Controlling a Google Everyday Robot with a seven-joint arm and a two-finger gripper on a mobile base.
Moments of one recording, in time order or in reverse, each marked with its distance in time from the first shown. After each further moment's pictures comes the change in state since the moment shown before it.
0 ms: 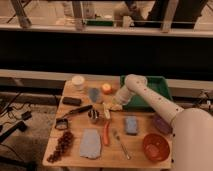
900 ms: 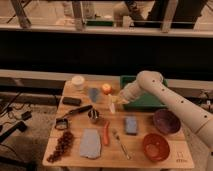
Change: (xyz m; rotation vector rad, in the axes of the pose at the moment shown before) arm -0.021 0.021 -0.103 0.189 -0.006 -0.017
